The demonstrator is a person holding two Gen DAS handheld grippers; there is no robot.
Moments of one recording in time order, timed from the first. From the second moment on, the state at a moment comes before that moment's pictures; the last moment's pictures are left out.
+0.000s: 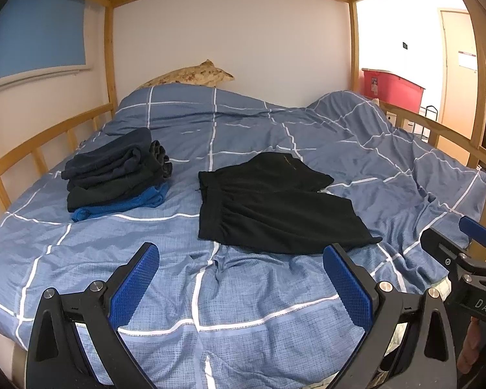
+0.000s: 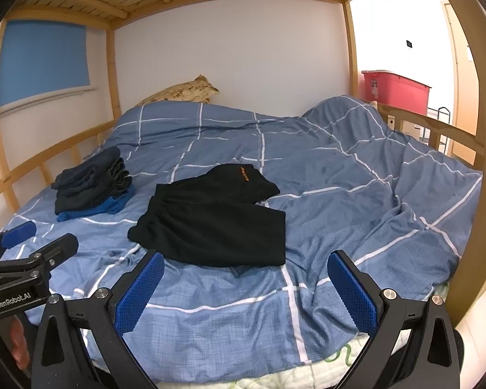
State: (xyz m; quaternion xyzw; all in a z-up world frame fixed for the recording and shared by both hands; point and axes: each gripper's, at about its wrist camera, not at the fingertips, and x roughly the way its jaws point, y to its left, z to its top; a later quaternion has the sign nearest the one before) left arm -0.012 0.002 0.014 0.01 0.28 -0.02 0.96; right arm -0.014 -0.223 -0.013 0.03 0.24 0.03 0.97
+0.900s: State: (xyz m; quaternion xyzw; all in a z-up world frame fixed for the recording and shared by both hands) left arm -0.016 -0.001 0.013 0.02 0.27 -0.02 0.96; right arm -0.014 -0.222 -0.013 0.03 0.24 0.03 0.97
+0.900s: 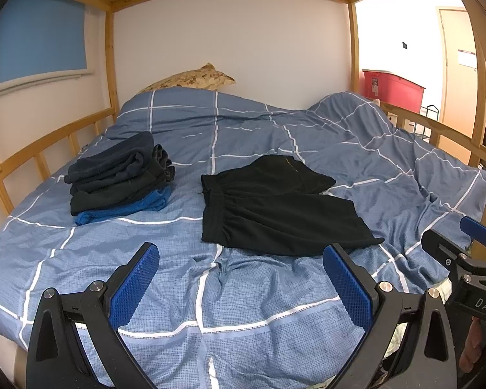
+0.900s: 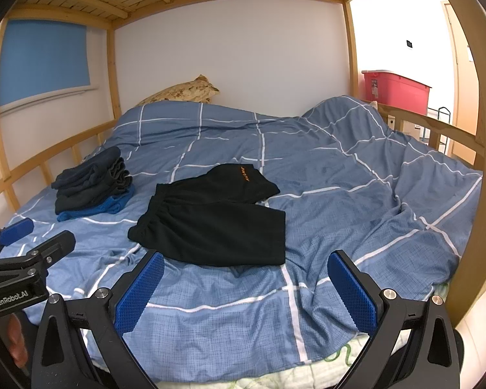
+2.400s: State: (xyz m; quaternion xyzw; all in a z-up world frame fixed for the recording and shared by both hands) left arm 0.044 0.032 -0.026 0.03 0.30 0.02 0.95; right arm 0.042 -0.217 -0.057 0.07 0.28 -0.01 0.96
